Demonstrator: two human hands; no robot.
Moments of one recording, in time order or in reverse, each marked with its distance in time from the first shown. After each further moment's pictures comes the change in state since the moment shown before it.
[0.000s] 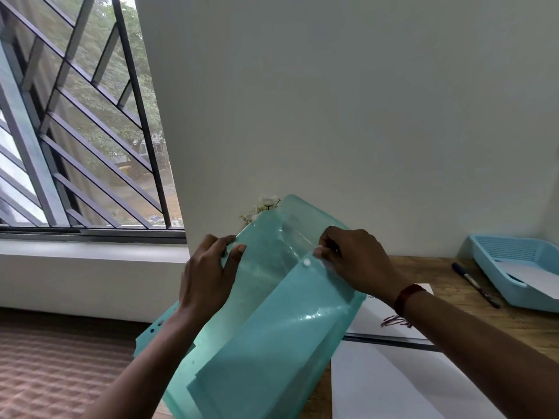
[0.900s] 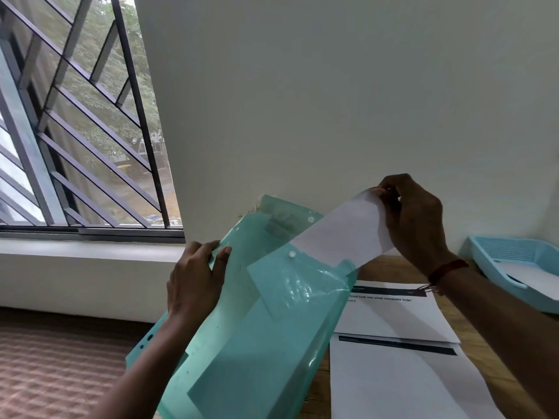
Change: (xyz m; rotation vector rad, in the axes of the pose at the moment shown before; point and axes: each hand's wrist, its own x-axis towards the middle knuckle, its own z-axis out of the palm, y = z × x) left_hand -0.007 -0.003 -0.008 0.125 -0.010 -0.218; right_hand 0.015 0.049 -0.051 0.001 0.653 -0.142
